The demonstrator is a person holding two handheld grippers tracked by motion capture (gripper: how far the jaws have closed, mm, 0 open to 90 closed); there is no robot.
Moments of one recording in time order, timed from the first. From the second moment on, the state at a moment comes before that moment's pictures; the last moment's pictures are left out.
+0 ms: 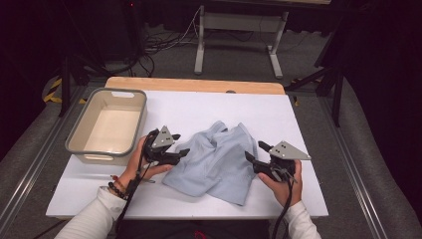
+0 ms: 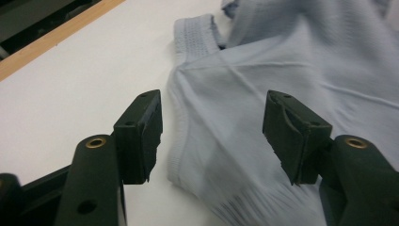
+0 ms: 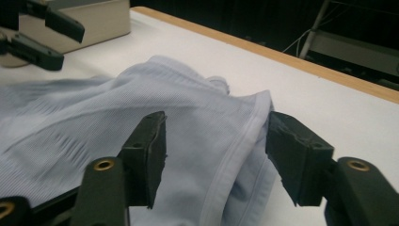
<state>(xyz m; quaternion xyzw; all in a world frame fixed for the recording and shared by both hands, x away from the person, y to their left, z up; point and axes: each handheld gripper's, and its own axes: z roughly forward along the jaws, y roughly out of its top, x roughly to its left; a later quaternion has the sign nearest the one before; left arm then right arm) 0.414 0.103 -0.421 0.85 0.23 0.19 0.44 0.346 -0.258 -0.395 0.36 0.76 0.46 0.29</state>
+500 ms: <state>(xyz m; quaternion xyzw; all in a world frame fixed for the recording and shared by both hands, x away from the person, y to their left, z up) 0.447 0.081 -0.455 0.88 0.25 0.13 0.39 0.392 -0.254 -0.431 0.39 0.80 0.41 0.21</state>
